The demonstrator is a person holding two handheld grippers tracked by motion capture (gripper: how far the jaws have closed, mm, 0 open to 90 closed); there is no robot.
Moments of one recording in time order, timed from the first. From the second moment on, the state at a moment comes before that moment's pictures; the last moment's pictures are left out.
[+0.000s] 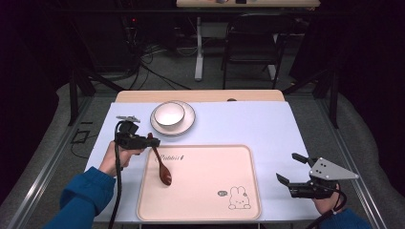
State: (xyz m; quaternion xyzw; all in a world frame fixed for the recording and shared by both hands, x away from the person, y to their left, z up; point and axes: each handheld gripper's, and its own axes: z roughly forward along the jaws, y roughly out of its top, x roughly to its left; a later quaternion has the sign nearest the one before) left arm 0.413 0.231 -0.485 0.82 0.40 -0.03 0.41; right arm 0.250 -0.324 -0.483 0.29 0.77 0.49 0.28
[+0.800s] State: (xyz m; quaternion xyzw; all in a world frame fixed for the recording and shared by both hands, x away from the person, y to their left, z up) left arm 0.413 0.216 -0.511 0.83 0.41 -0.05 0.38; right arm 0.251 -0.324 -0.483 0.30 0.77 0.49 0.27
